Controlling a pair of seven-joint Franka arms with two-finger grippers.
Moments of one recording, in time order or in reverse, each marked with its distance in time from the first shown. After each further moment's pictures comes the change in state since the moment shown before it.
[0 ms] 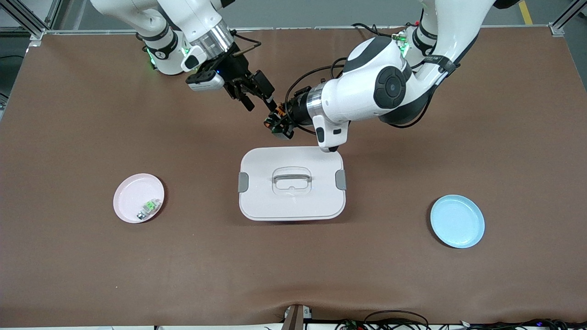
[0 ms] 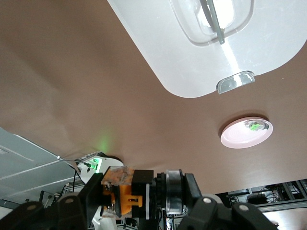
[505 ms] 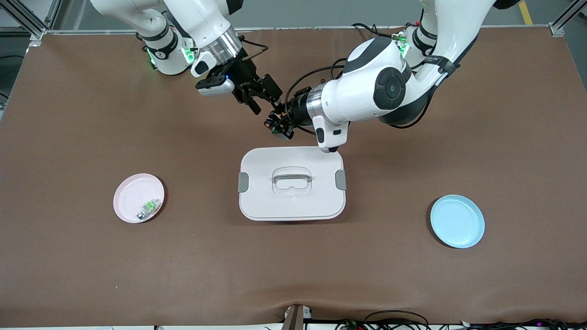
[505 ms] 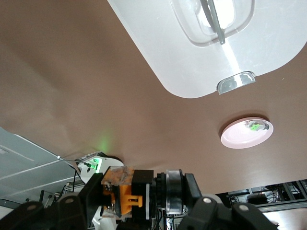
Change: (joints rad) left arm 0.000 0.001 0.000 0.000 0.000 0.000 0.000; right arm 0.021 0.048 0.003 0.000 -0.023 0.047 0.000
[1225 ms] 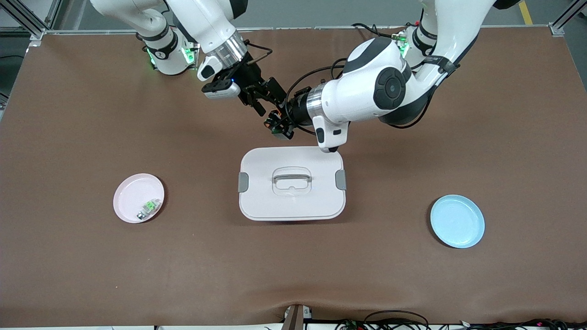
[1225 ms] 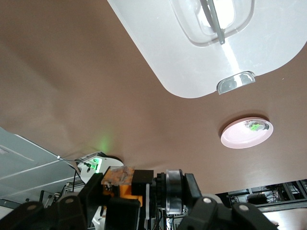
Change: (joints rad) left arm 0.000 0.000 0.000 0.000 0.000 0.000 0.000; right arm 0.015 0.029 0.000 0.001 0.000 0.030 0.012
